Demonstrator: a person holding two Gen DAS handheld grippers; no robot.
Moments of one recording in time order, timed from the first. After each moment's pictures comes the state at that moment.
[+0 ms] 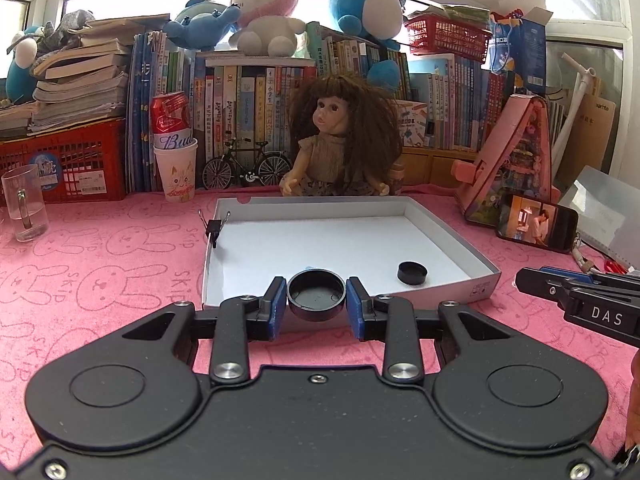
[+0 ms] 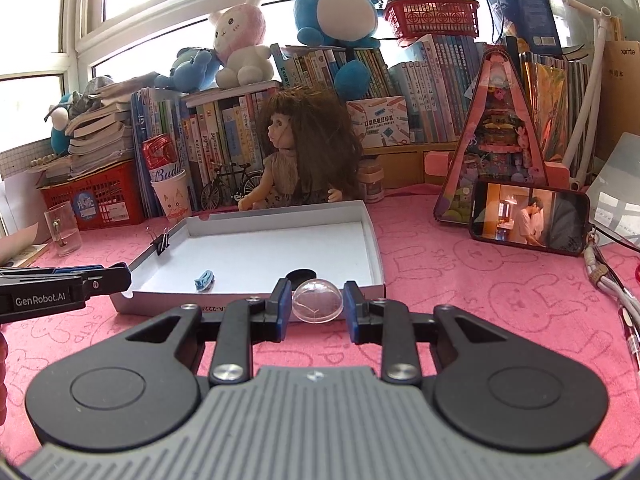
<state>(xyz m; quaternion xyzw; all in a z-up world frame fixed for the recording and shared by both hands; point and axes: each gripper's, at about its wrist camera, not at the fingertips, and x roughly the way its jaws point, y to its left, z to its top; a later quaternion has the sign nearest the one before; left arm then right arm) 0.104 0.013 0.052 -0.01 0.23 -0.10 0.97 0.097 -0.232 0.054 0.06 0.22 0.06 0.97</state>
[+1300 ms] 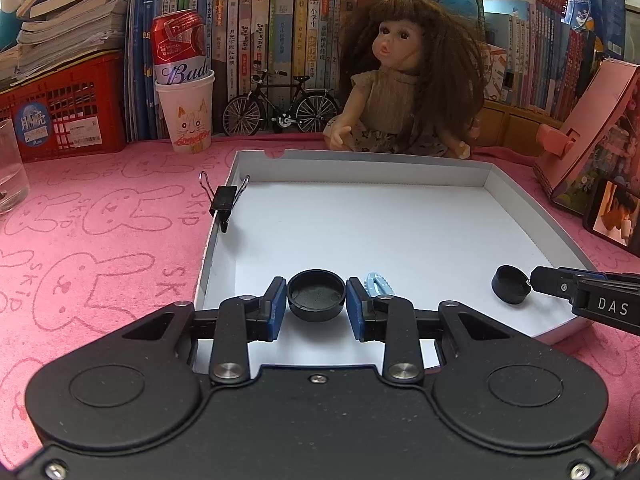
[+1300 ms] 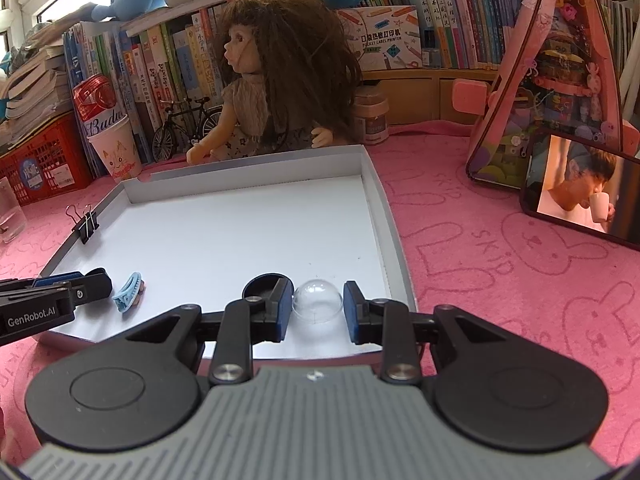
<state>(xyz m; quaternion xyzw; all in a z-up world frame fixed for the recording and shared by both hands) 0.235 0.013 0.008 -0.02 0.32 -0.04 0.95 0.229 -0.219 0.019 0.06 0.33 0.05 0.94</state>
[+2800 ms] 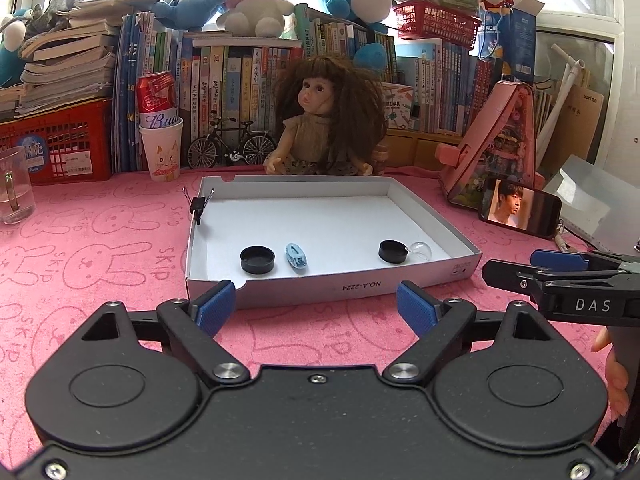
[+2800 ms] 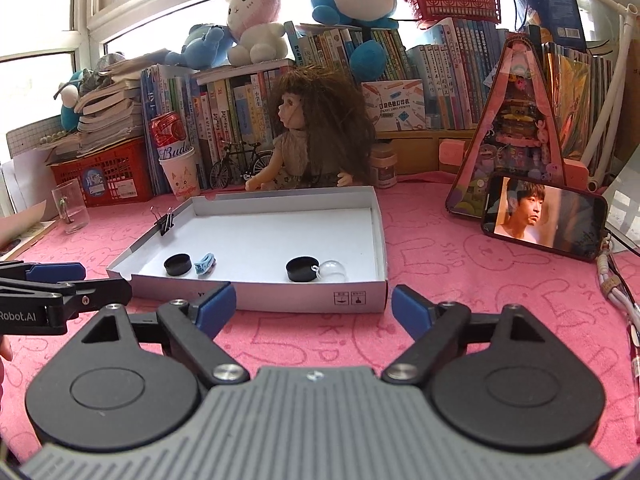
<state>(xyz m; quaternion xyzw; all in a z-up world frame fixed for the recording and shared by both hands) 0.090 0.013 0.052 -0.02 0.26 -0.13 0.96 0.103 -0.241 0.053 0.03 0.25 0.10 0.96</state>
